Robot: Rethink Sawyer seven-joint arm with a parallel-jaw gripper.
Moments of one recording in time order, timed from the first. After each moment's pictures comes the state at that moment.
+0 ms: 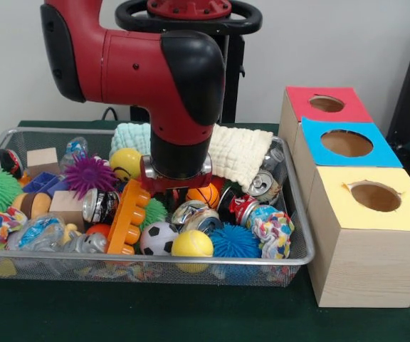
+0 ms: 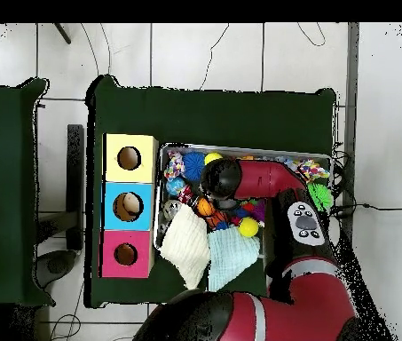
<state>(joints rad) -0.36 -0.36 0.11 1.36 -0.33 0.80 1.50</state>
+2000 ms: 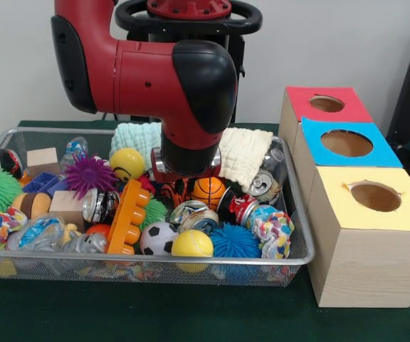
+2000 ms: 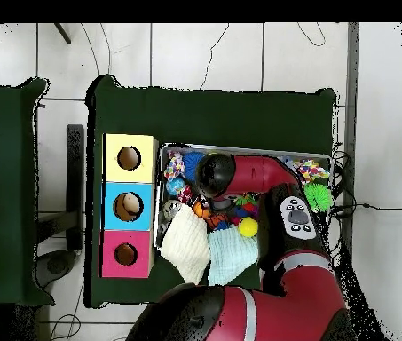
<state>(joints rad) -0.34 -0.34 0.11 1.32 -0.33 1.00 1.50</state>
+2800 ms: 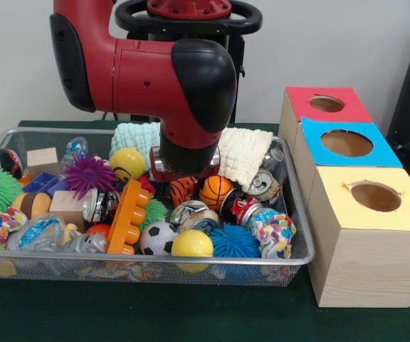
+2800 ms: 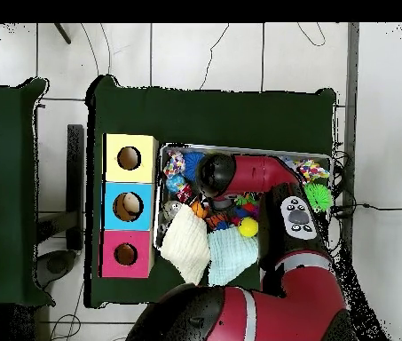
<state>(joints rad) -0.34 -0.34 0.11 1.32 -0.33 1.00 1.50</state>
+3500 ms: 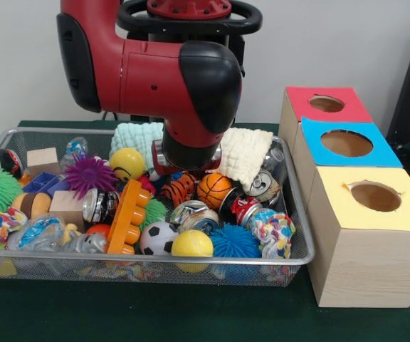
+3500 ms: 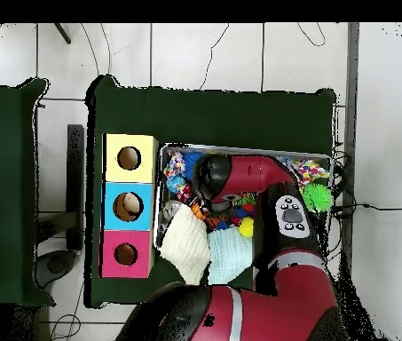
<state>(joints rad) -0.31 -0.33 0.08 1.31 -0.33 1.09 1.50</state>
